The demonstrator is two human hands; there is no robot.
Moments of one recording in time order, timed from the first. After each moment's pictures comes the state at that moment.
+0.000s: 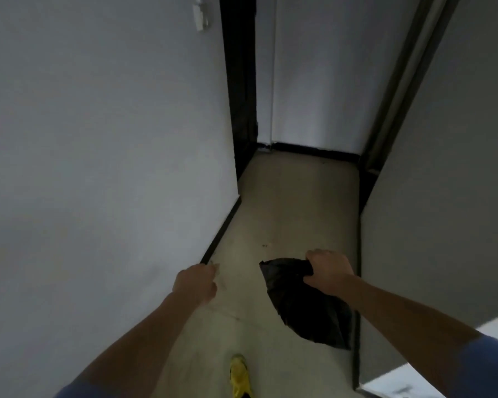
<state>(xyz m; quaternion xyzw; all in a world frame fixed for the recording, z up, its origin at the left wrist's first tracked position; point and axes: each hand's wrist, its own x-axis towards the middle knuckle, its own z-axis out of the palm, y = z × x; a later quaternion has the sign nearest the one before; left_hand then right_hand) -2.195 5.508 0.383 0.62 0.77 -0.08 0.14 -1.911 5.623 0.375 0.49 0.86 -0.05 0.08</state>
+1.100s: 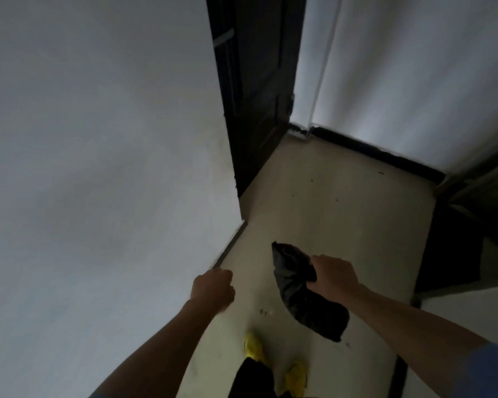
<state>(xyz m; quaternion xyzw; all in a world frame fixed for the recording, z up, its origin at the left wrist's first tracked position) -2.334 6.230 0.271 0.51 0.82 -0.08 0.25 -2.103 6.384 0.256 0.41 0.88 -0.15 0.18</state>
